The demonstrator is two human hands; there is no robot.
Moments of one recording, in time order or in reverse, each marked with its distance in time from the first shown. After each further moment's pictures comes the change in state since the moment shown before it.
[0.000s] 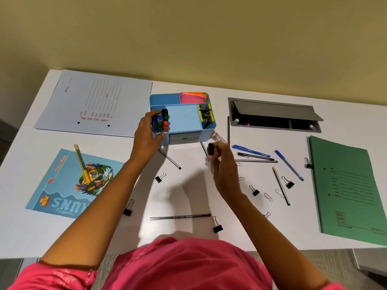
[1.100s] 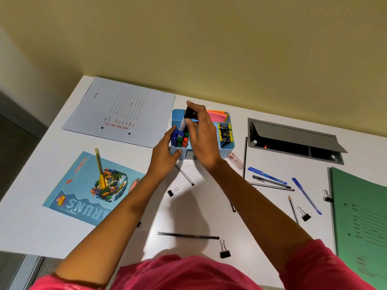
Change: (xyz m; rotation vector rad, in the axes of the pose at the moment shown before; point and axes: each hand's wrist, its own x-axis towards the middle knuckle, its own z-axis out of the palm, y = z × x) left_hand -0.008 0.009 -0.001 -0.150 -0.008 -0.202; right_hand 0.123 -0.079 0.072 0.100 -0.091 -0.128
